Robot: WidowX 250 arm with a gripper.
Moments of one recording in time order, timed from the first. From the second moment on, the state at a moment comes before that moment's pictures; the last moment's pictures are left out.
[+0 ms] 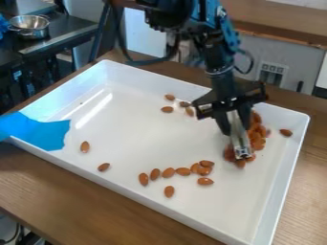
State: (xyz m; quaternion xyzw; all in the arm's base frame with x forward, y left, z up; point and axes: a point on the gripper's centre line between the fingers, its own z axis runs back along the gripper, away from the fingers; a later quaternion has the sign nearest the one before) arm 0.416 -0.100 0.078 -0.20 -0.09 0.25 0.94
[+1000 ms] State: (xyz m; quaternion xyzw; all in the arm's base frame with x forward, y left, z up) arm 0.358 0.075 0.154 -0.24 -0.10 0.25 0.93
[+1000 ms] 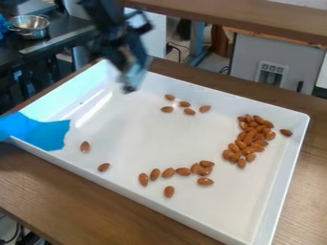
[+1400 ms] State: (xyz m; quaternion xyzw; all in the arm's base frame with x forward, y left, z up) arm 0.328 0.118 0.111 -0.18 -0.15 0.25 0.94
